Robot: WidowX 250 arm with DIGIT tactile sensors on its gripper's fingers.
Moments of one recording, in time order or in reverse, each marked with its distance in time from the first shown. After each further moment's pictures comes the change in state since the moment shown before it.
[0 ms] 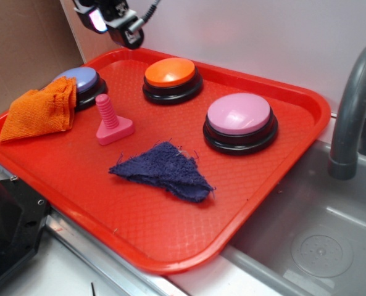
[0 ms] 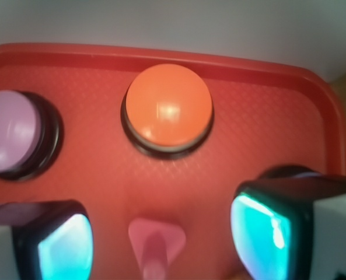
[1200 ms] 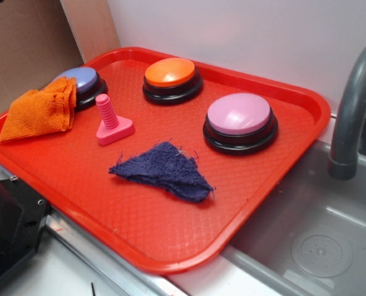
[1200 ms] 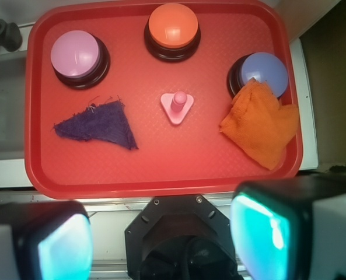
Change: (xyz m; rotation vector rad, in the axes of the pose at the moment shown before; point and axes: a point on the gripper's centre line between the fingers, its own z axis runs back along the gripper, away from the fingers) arm -0.117 -0.058 0.144 0.011 0.103 0.113
